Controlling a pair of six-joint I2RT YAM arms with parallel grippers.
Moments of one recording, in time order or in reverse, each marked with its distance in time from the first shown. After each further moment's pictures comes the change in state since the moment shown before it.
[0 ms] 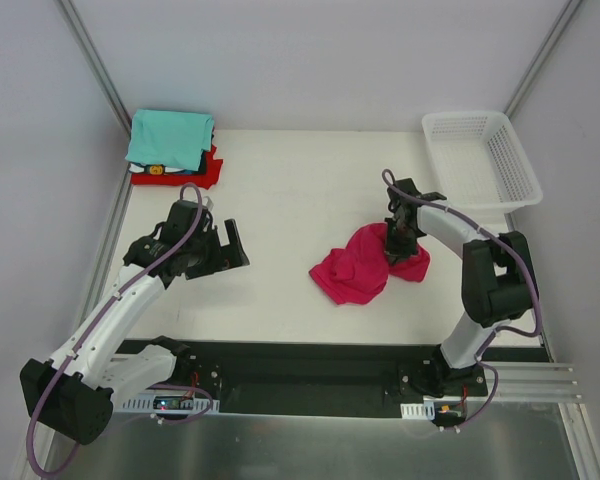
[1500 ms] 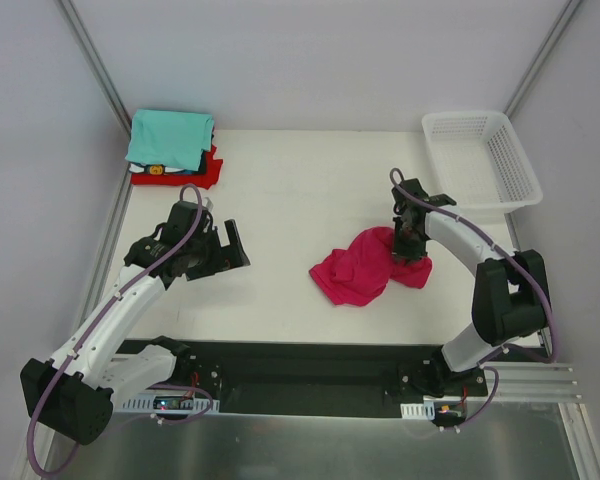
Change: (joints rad) left arm 0.000 -0.001 -0.010 0.010 0.004 -0.014; right arm 0.025 -0.125 -0.021 -0.069 0.120 0.024
